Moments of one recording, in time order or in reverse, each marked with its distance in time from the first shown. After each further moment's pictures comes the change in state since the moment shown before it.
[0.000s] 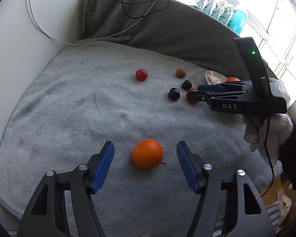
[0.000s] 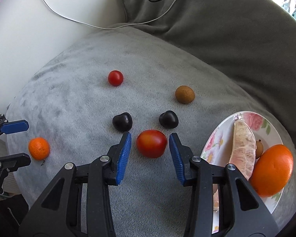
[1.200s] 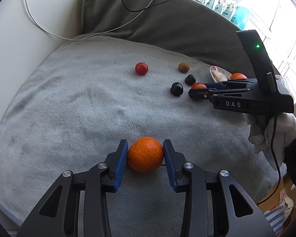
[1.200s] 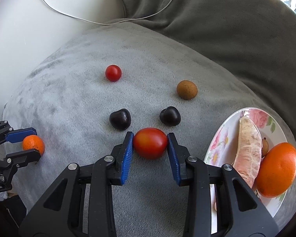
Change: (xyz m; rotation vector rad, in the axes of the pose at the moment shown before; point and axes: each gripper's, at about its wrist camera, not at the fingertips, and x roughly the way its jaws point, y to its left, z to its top) left arm 0.018 0.001 -0.004 0.001 0.010 0.018; right arm 0.005 0.000 0.000 0.021 0.006 -0.001
